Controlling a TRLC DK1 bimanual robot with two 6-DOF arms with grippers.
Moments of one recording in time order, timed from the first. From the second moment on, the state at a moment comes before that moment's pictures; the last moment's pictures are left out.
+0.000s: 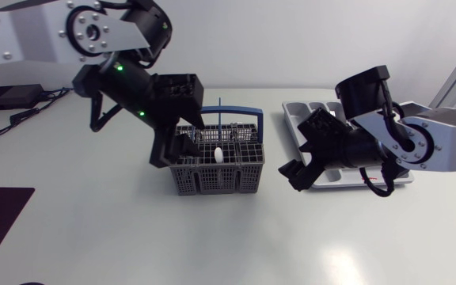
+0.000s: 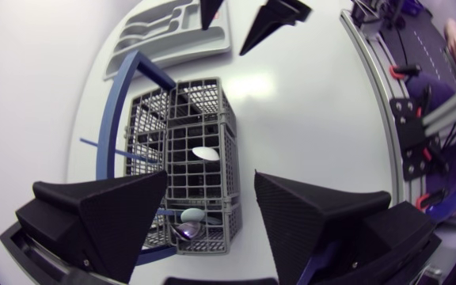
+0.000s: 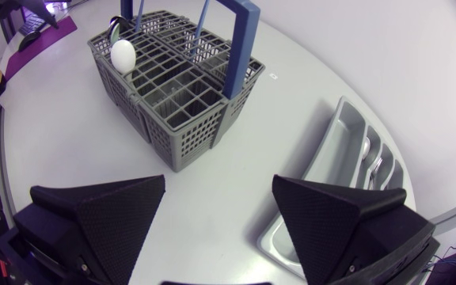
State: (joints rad) left arm -0.50 1.70 1.50 -0.92 0.31 1.06; right arm 0.36 1.39 0.83 -0.30 -0.12 -0.41
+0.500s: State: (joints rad) left arm -0.51 1.84 1.57 -0.99 0.34 0.34; right arm 0.41 1.36 0.78 -0.30 -0.12 -0.40
